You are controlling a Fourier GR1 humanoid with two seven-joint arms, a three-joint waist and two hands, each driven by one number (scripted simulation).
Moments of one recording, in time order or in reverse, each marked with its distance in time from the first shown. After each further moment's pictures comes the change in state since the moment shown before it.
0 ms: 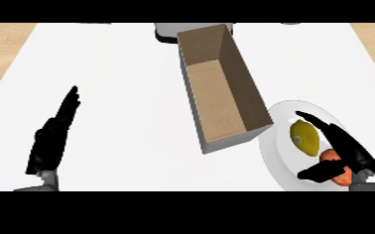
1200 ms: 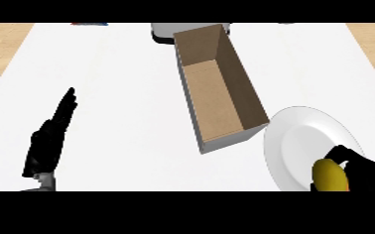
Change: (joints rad) left arm 0.014 -0.006 0.019 -0.010 -0.010 -0.009 -0.002; right arm 0.321 0.063 0.129 -0.510 0.543 -0.246 0.438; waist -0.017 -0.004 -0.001
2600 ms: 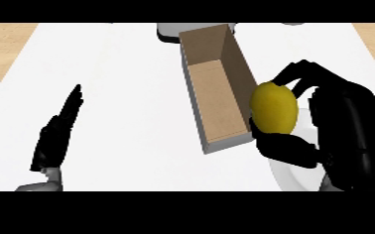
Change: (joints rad) left arm -0.035 -0.017 -0.009 0.029 -0.017 -0.003 -0.005; right arm -0.718 0.258 0.162 -0.240 -0.068 0.214 0.341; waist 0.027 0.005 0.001
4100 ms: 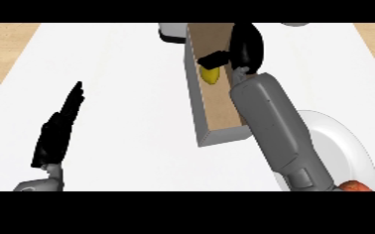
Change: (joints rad) left arm -0.022 -0.004 0.005 0.001 -0.008 -0.008 0.011; right arm -0.463 0.014 -0.116 1.162 -0.265 -0.715 -0.188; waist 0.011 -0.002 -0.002
